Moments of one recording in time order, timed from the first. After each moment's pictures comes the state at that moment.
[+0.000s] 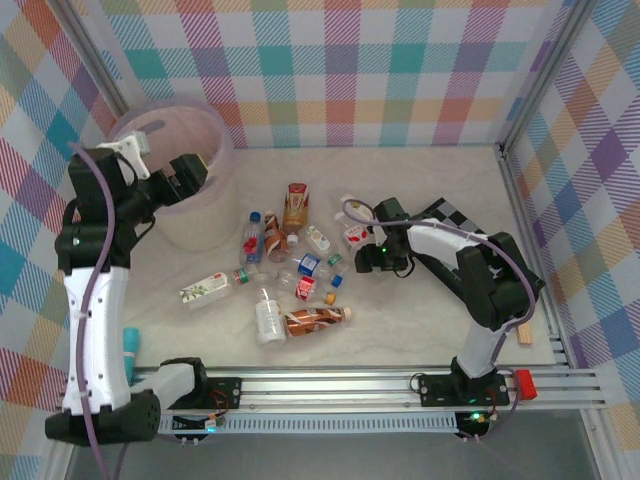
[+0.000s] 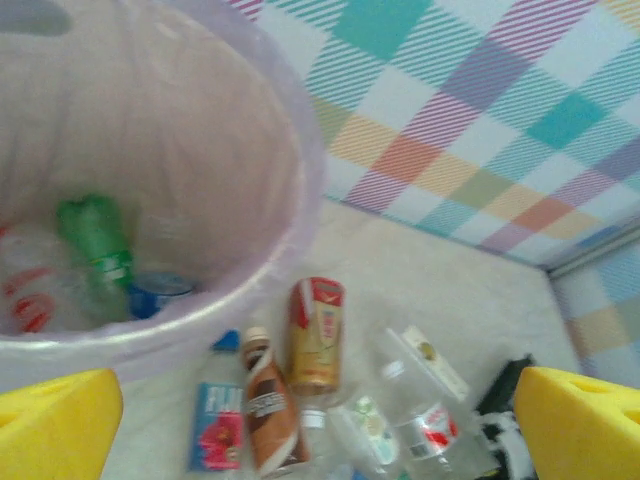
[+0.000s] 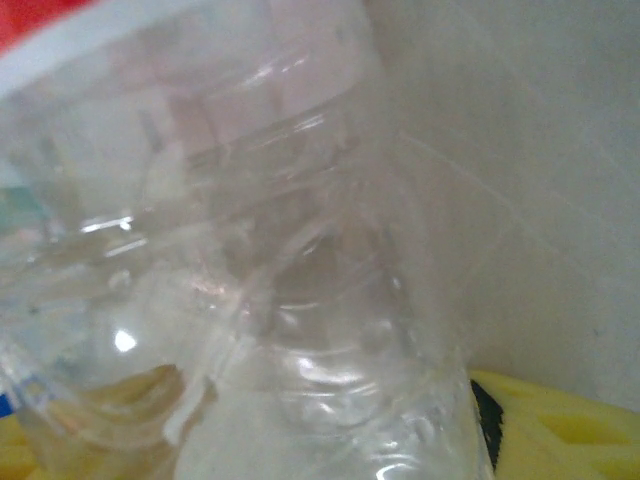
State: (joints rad) left arm 0.09 1.06 1.48 -0.81 0.35 -0.44; right arm 0.46 1.77 1.08 -0.61 -0.22 0.28
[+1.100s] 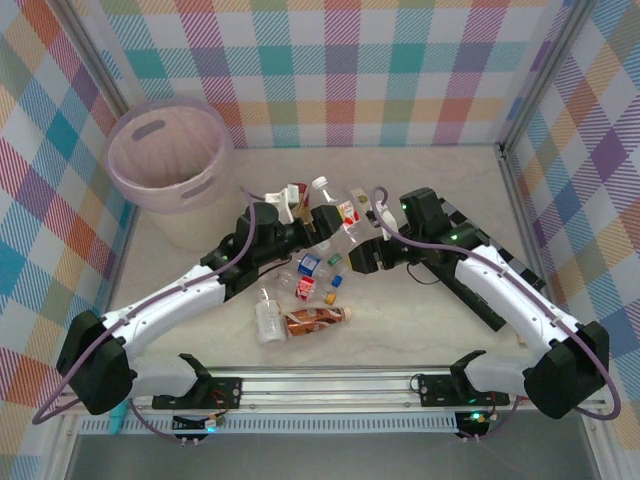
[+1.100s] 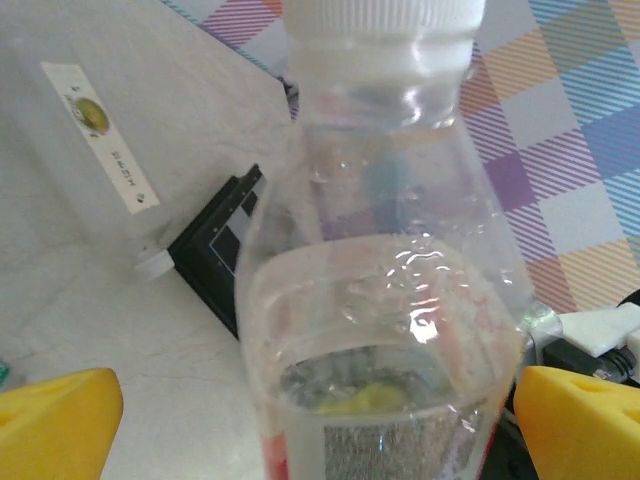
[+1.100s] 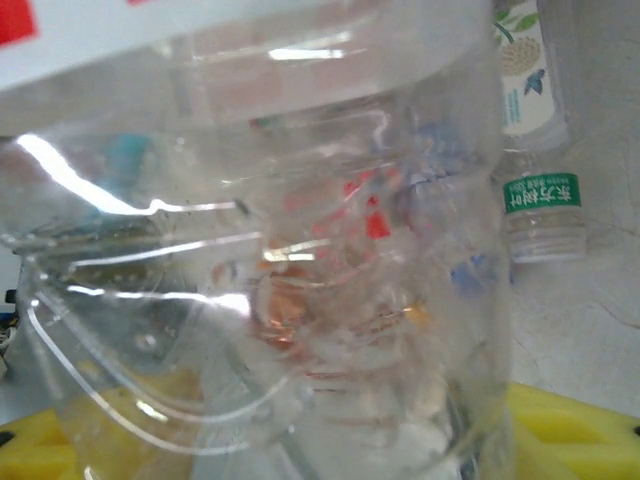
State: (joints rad) left arm -0.73 1.27 0.92 0.11 0.19 -0.99; right arm 0.53 1.23 1.07 -0.69 -0.62 0.20
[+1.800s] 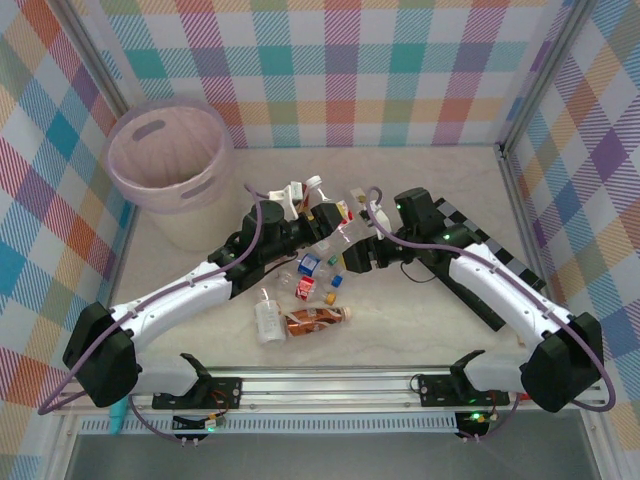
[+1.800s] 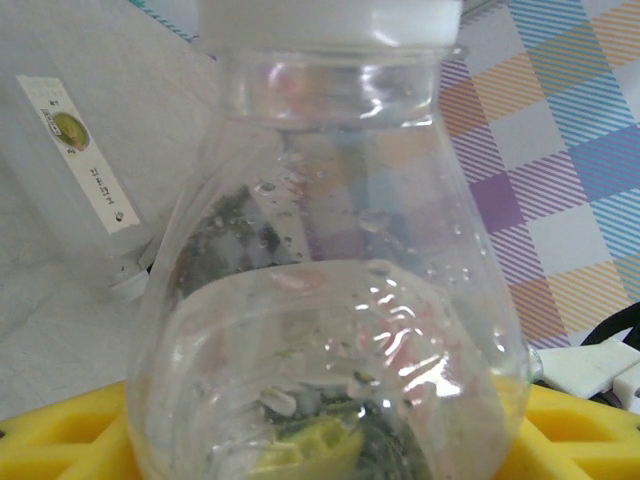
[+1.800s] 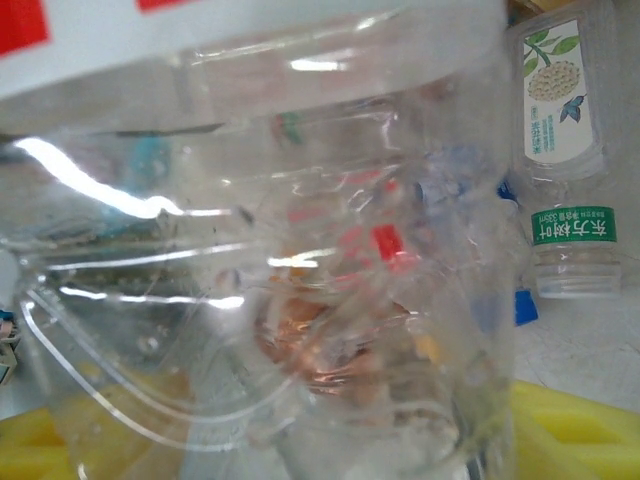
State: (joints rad) left arm -0.74 1.31 0.93 0.16 0.15 -1.02; right arm 0.54 1.27 1.05 -0.60 -0.65 0.20
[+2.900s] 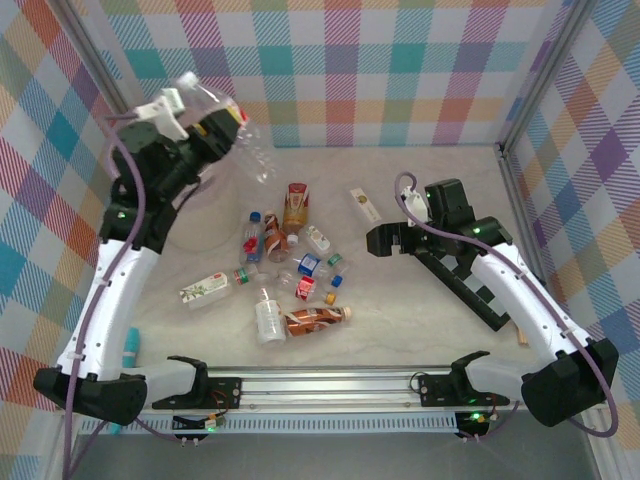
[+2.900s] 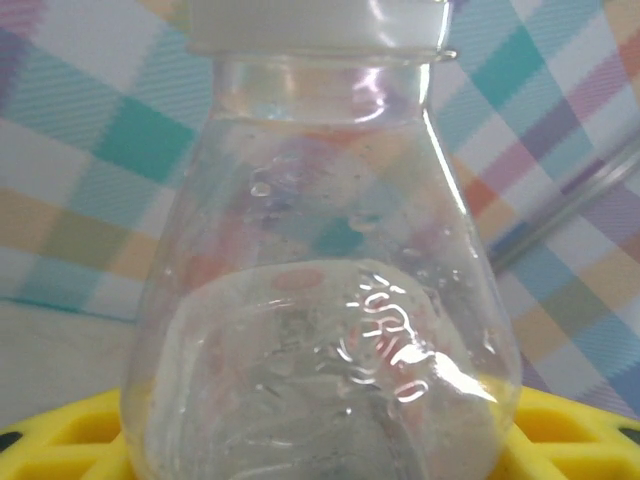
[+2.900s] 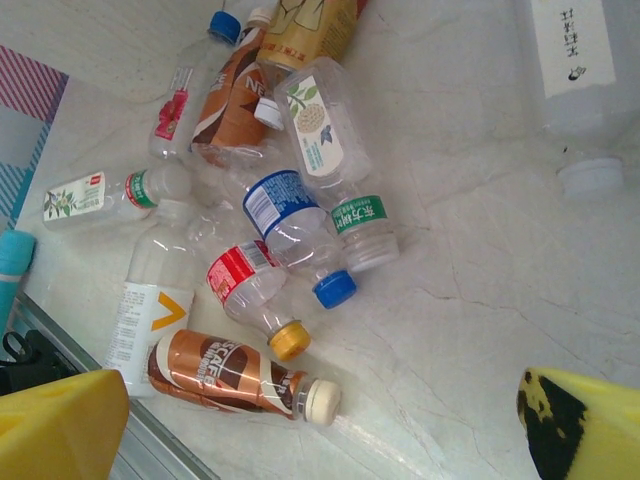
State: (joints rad) left arm -0.18 1.21 1.52 -0.33 0.21 -0.67; right arm 0.39 1.19 1.14 -0.82 -0.42 0.24
